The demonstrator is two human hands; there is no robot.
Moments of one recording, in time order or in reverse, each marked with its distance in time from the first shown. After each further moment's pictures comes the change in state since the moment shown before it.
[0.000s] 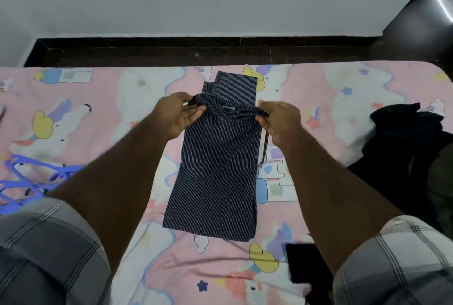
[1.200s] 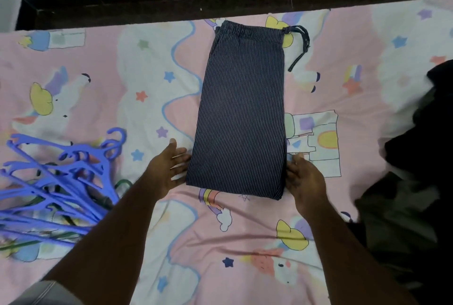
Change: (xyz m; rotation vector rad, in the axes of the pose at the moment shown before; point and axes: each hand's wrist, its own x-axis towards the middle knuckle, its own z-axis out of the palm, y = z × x) left_hand -0.007 -0.137 -0.161 0.228 0.086 -0.355; right_hand -0.049 0.191 -0.071 0.111 0.066 0.269
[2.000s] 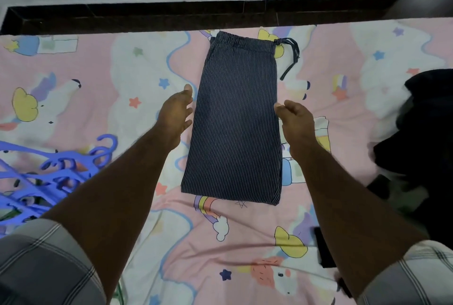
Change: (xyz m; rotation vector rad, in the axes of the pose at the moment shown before) left_hand 0.014 0.099 0.069 0.118 -0.012 0.442; right_hand 0.027 -0.089 0.080 -0.389 -0.010 -0.496
